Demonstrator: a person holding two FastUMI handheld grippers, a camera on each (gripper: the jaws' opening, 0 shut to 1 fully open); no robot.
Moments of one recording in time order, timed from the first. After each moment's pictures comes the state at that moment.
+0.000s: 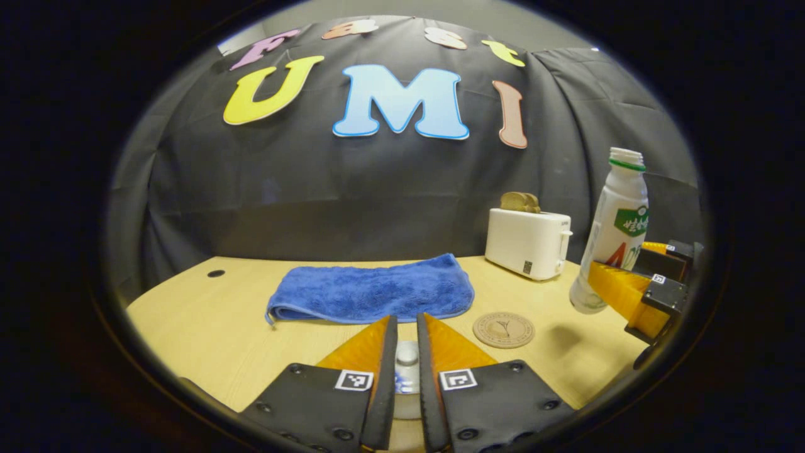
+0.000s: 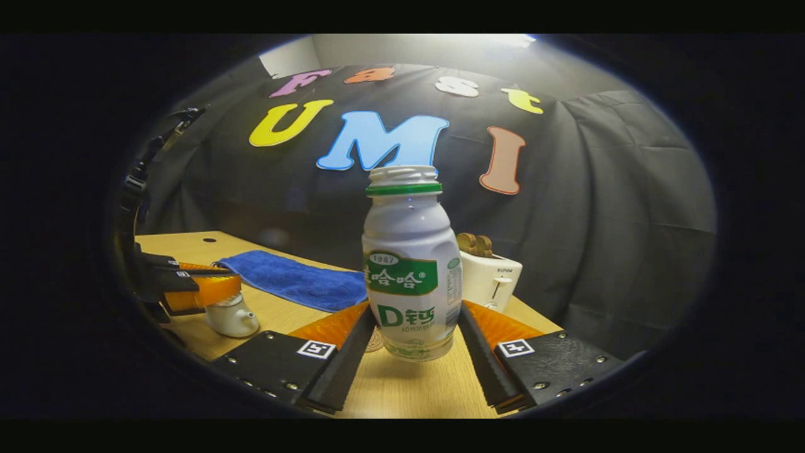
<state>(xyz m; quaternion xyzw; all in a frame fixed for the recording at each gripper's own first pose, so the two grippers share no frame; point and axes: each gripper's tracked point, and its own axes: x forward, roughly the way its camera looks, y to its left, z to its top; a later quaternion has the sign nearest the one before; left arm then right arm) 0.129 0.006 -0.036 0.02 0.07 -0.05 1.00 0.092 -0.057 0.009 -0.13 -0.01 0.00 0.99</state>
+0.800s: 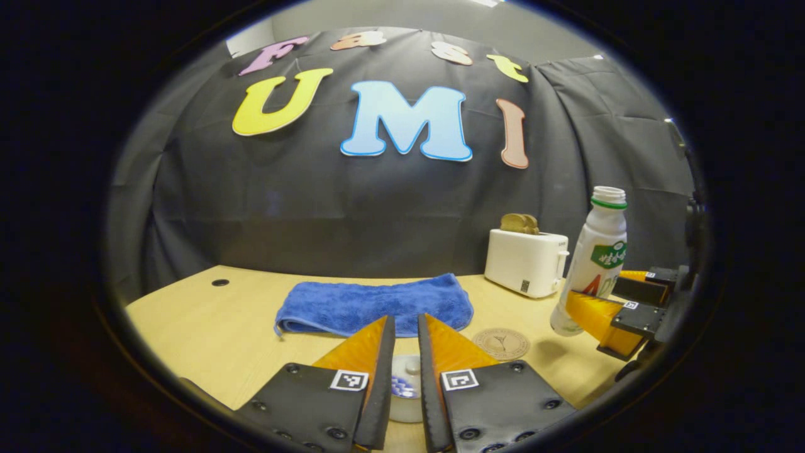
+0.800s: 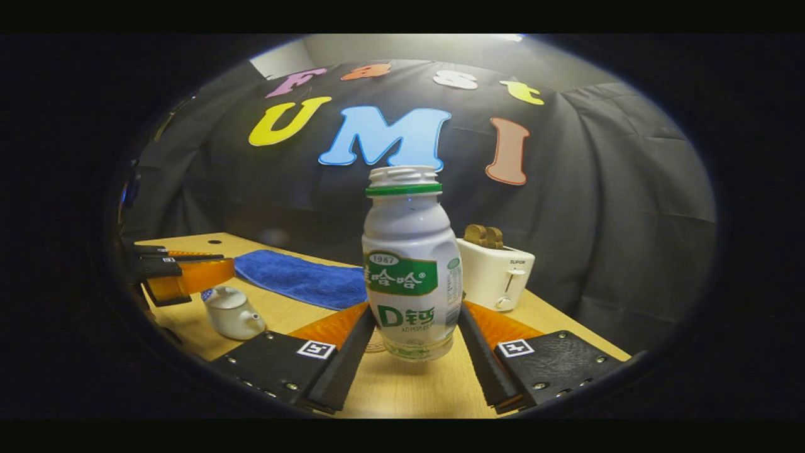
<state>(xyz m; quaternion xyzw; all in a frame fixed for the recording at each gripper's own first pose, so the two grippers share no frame) 0.119 0.017 -0.009 0.01 0.03 -0.04 1.00 0.106 -0.043 0.001 -0.10 0.01 0.03 0.99</state>
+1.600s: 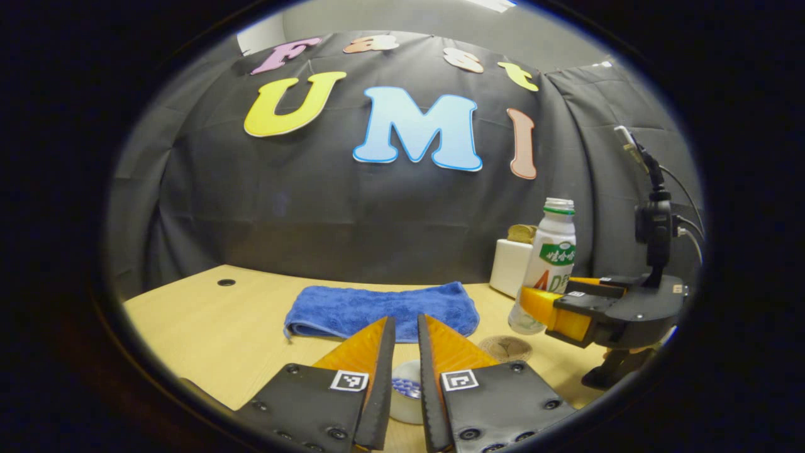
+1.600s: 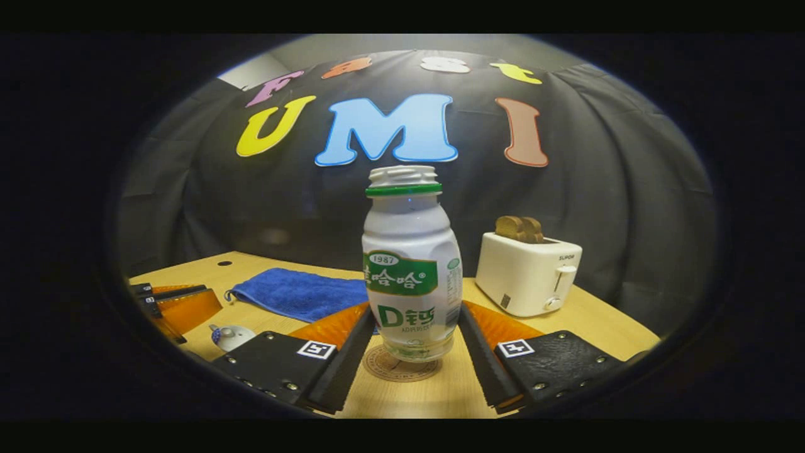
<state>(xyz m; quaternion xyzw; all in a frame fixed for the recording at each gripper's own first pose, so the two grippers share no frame) 0.116 0.029 0.001 -0.01 0.02 -0.03 1.00 0.165 -0.005 -0.007 -0.04 0.04 0.06 1.00</state>
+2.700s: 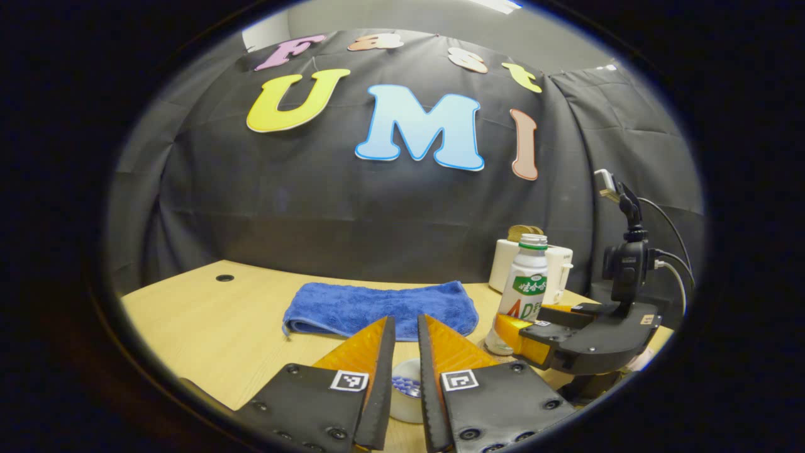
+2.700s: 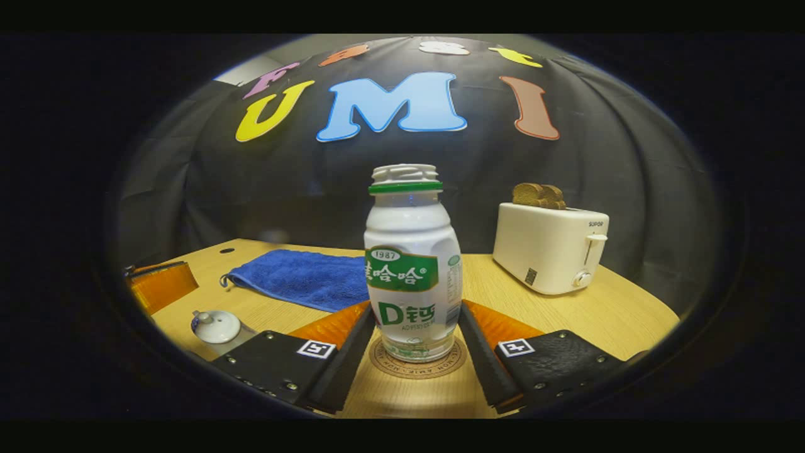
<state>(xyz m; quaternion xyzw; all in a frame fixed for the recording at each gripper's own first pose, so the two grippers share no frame) 0.113 0.029 -0.003 -0.02 0.03 -0.03 1.00 0.182 0.010 -0.048 -0.04 0.08 0.08 0.99</state>
